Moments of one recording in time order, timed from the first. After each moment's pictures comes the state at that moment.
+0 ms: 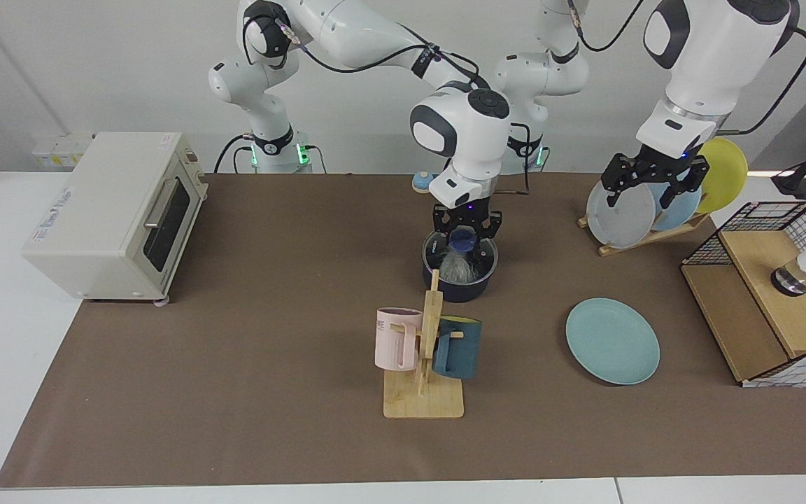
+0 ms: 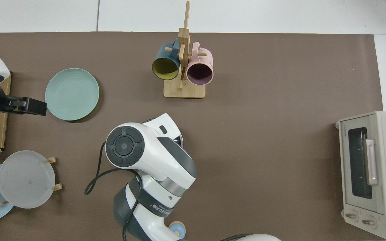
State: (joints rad) left arm -0.06 0.02 0.01 -1.59 0.04 1.65 0.08; right arm 0.74 0.54 0.05 -1.38 -0.10 1.99 1.03
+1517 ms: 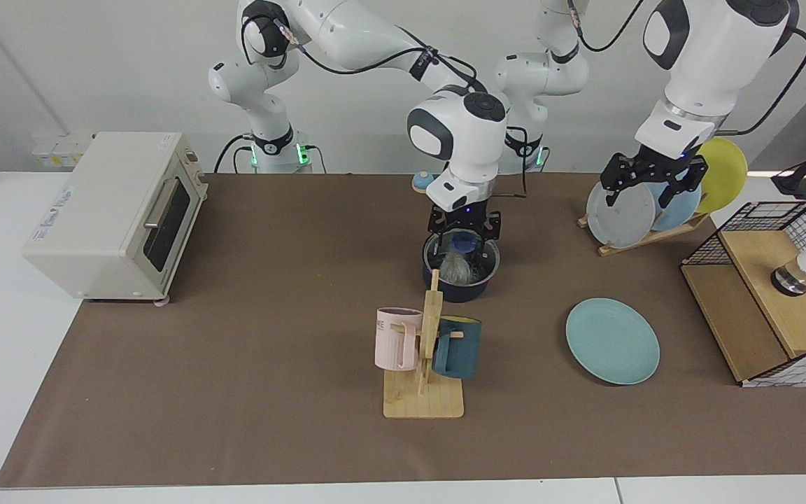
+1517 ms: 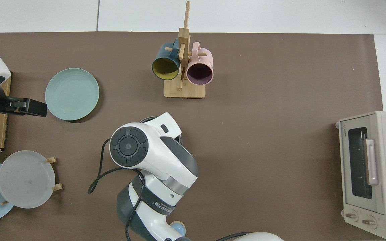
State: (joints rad) left arm -0.06 0.02 0.01 -1.59 0.04 1.64 0.08; right arm 0.72 0.53 0.05 -1.39 -0.10 2.00 1.02
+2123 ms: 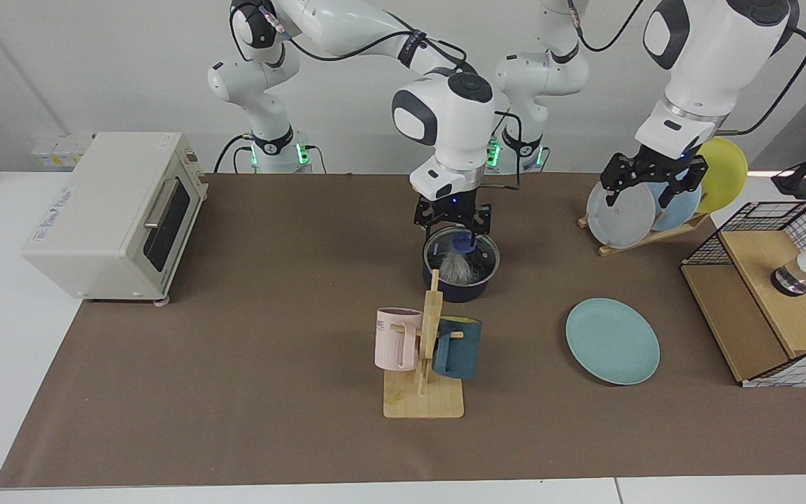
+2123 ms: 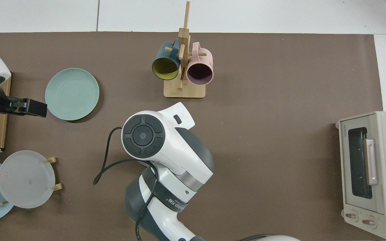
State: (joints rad) left arm -0.06 0.02 0.01 -1.59 0.04 1.64 0.08; right arm 0.67 0.43 0.02 -1.38 -0.11 1.90 1.02
